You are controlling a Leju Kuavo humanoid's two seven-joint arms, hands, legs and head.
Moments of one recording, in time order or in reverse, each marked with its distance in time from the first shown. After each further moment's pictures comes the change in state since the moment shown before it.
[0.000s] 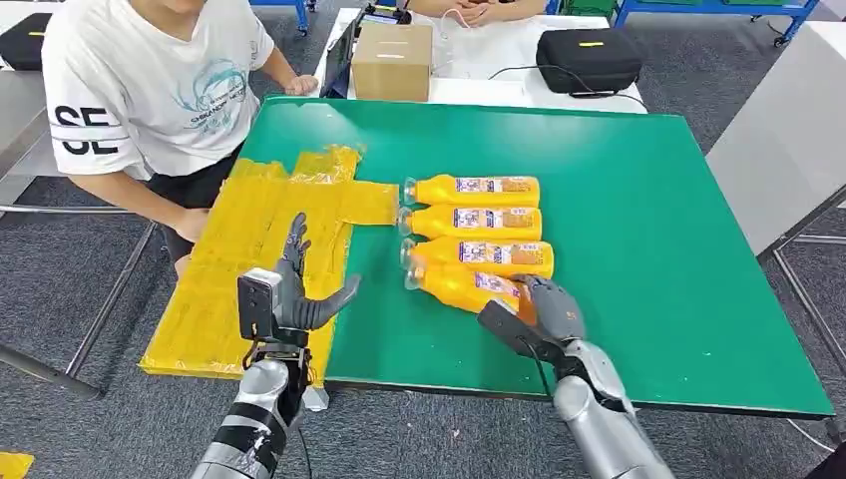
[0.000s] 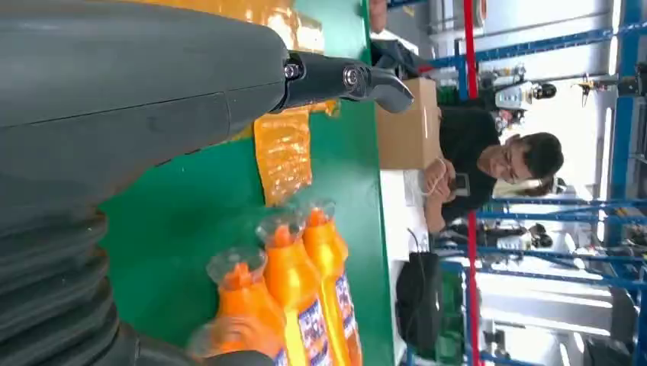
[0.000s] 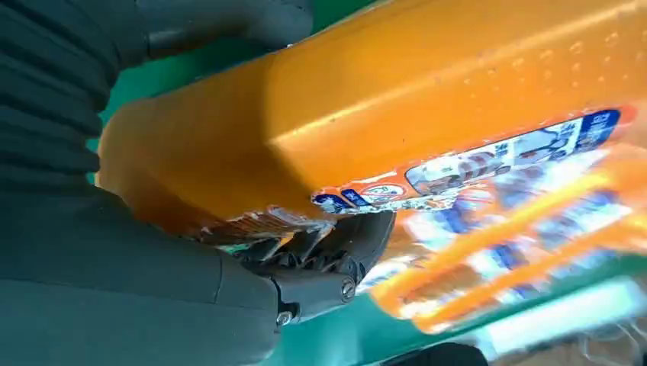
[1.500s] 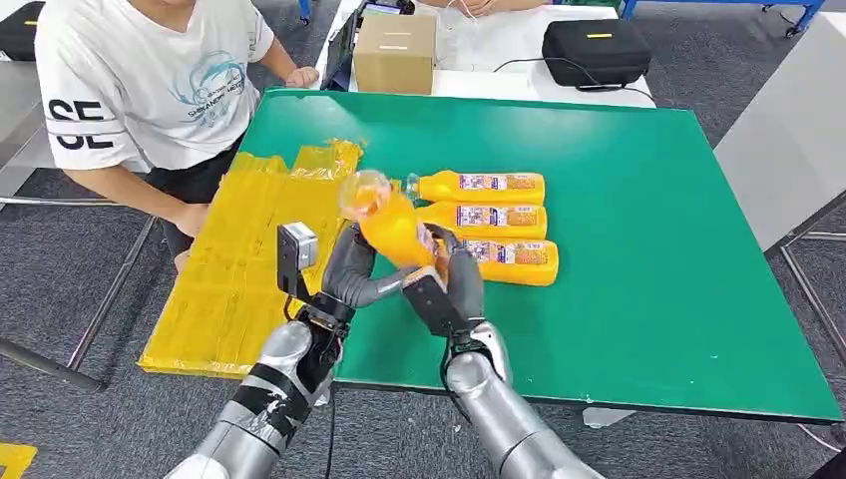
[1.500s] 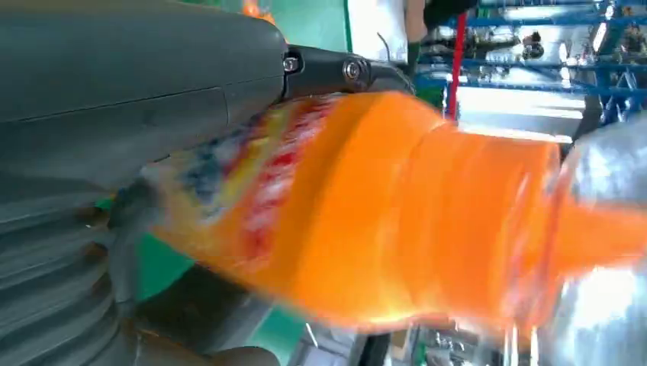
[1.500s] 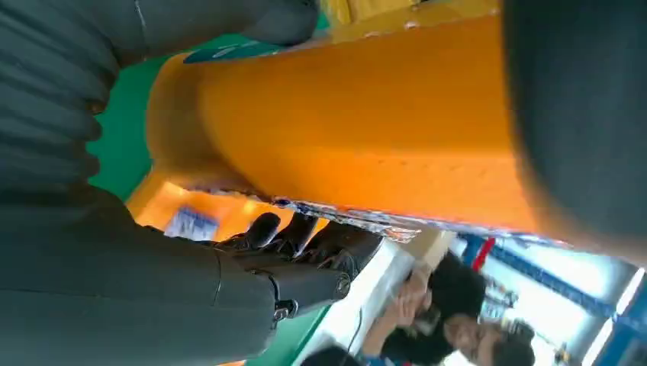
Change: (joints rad) left arm -0.156 0.016 -0.218 0.059 0.283 -0.302 0.143; right arm -0.167 0.329 0.114 0.251 -0.366 -0.318 -0.378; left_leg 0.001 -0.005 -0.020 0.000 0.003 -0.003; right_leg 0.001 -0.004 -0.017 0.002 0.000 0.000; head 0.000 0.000
